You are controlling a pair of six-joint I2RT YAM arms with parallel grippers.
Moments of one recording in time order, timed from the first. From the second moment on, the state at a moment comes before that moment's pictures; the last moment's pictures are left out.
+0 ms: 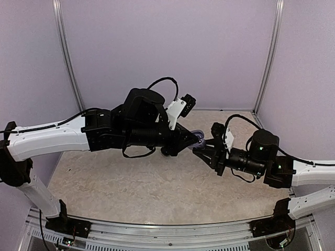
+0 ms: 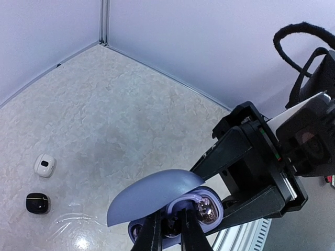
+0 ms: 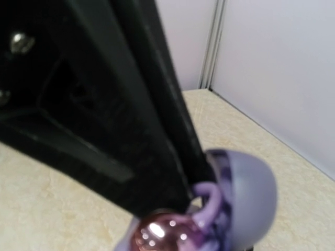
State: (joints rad) left arm -1.19 1.61 1.52 -0.36 -0.05 -0.25; right arm 1.06 0.99 0.59 0.33 -0.02 -0.16
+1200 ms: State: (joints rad) left arm -1.34 1.60 1.41 -0.03 -0.45 -0.28; right arm 1.06 0.95 0.52 0.57 0.02 -0.01
